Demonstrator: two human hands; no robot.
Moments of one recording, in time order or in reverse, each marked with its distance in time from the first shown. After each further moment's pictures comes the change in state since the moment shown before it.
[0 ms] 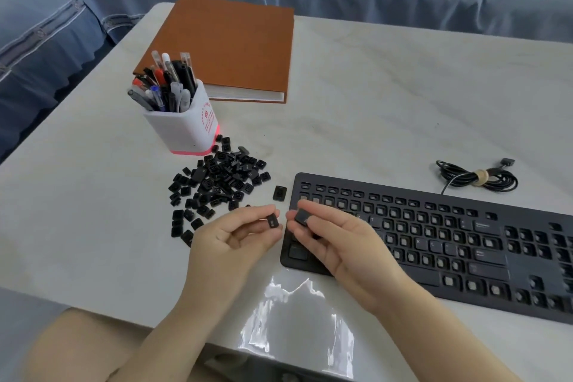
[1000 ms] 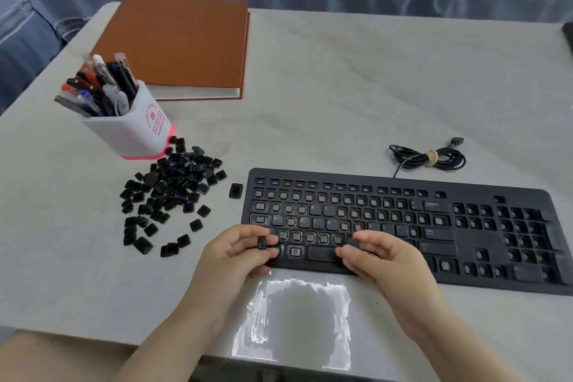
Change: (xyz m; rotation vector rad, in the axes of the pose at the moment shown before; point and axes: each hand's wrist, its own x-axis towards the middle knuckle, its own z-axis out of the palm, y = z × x) left_hand -0.011 -0.017 0.048 -0.050 -0.104 -0.448; right_hand -0.047 -0.013 -0.088 -0.270 0.454 -0.131
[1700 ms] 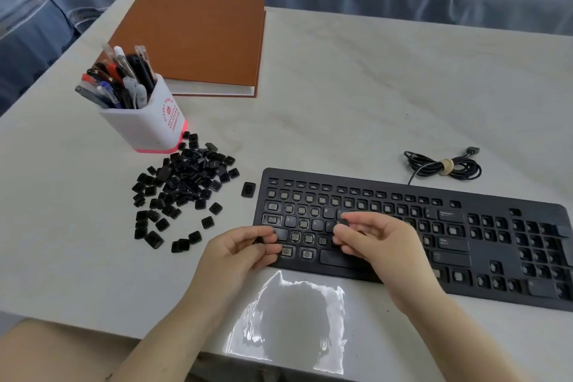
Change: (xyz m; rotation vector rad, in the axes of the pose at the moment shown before) left_hand 0.012 -0.004 -0.016 -0.012 -0.012 0.033; right_hand 0.022 -0.008 0.023 -0.194 -0.056 -0.172
